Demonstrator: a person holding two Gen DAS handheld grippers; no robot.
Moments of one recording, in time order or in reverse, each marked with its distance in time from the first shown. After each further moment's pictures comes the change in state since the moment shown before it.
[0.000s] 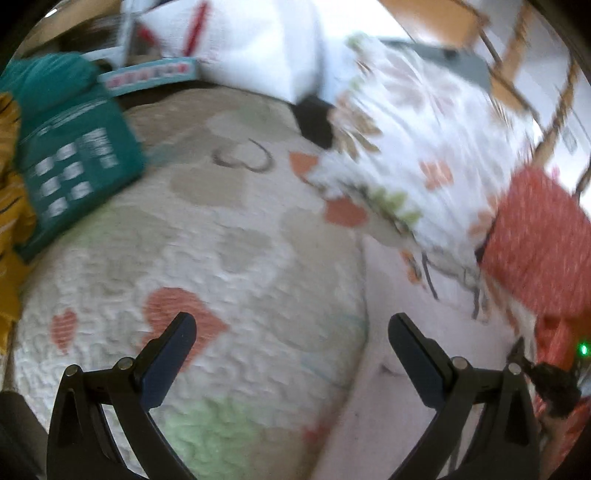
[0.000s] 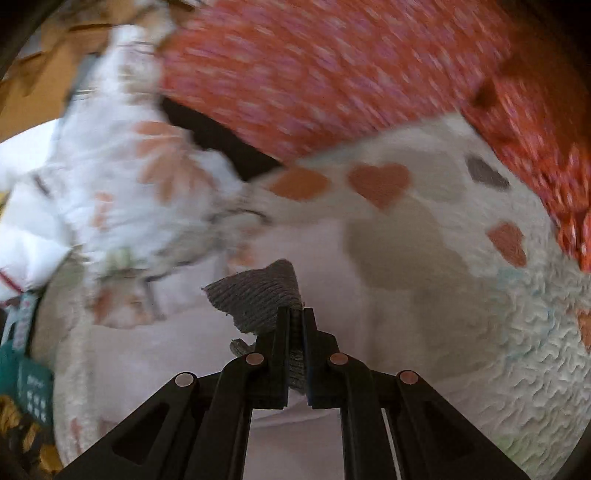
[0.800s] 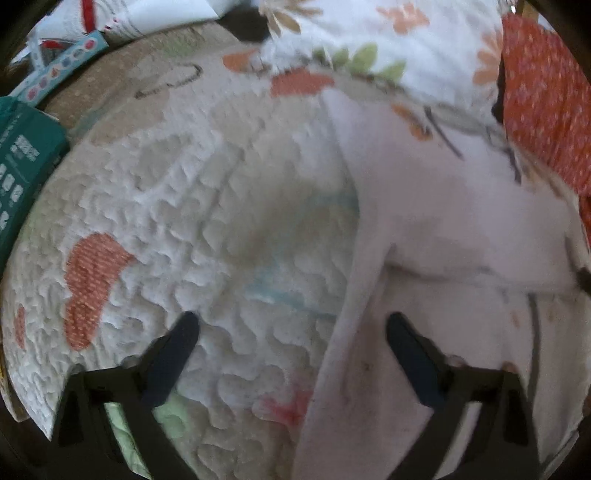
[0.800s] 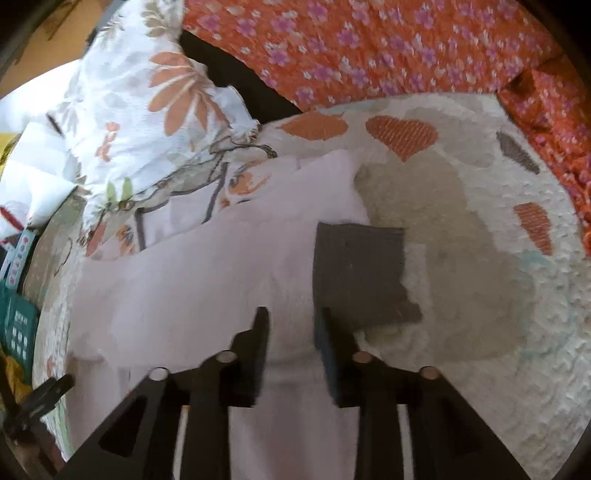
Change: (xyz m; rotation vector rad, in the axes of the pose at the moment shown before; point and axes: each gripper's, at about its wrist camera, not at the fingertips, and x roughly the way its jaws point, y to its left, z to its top) left arm 0.091 -0.051 -0.067 0.279 0.297 0.118; right arm -0.015 0.000 -0.037 -0.203 0.048 0.041
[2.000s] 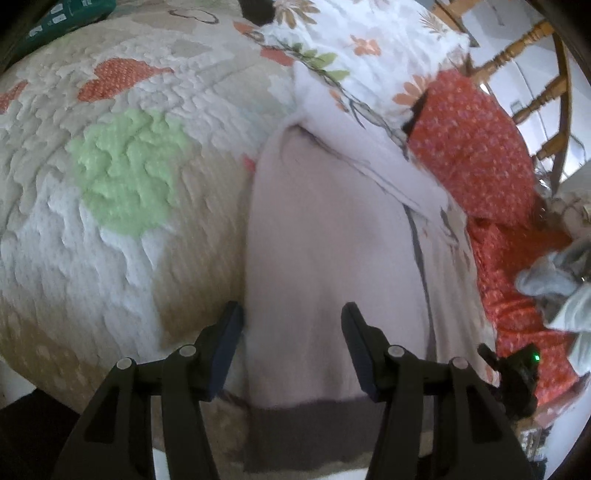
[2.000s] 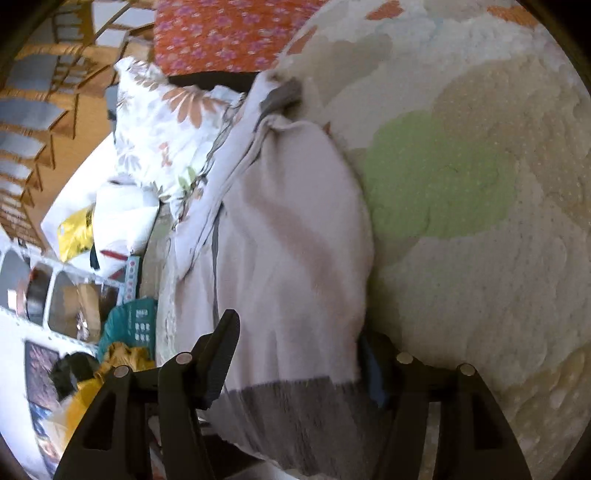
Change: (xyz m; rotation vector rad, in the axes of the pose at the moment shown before) left arm -0.069 0.029 -0.166 -0.219 -0.044 -0.517; right arm -0.088 -0.089 -0.205 0.414 0.102 0.496
